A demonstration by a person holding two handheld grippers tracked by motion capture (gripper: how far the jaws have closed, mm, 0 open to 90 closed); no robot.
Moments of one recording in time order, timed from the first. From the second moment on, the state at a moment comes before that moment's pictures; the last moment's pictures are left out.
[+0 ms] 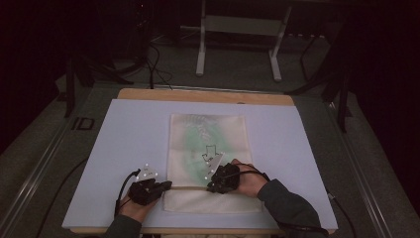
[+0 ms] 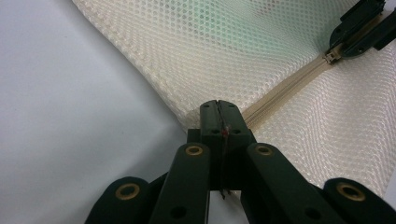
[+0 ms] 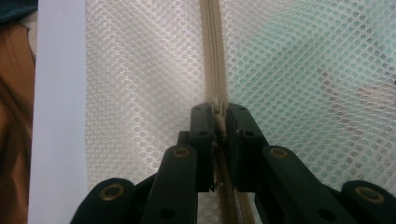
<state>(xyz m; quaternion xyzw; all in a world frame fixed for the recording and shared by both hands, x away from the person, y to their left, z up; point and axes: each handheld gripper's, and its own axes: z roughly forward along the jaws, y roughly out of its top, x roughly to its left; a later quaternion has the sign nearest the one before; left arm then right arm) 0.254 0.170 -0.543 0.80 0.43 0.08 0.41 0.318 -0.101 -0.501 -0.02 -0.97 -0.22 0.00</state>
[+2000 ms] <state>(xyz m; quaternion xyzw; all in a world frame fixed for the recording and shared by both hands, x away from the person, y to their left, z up) 0.254 0.171 -0.543 0.80 0.43 0.08 0.42 0.321 -0.149 -0.496 -0.05 -0.97 -0.22 0.01</state>
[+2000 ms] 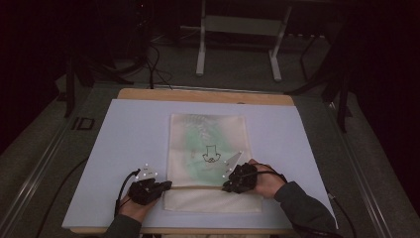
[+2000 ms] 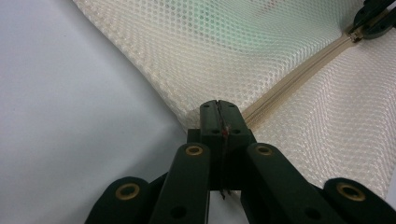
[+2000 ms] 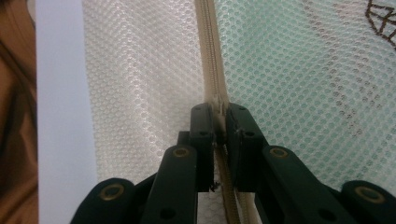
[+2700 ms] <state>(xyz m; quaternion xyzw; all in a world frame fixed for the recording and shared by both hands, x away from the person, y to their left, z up) 0.255 0.171 -0.543 0.80 0.43 0.08 0.42 0.320 -0.156 -0.492 -0.05 -0.97 -0.22 0.00</state>
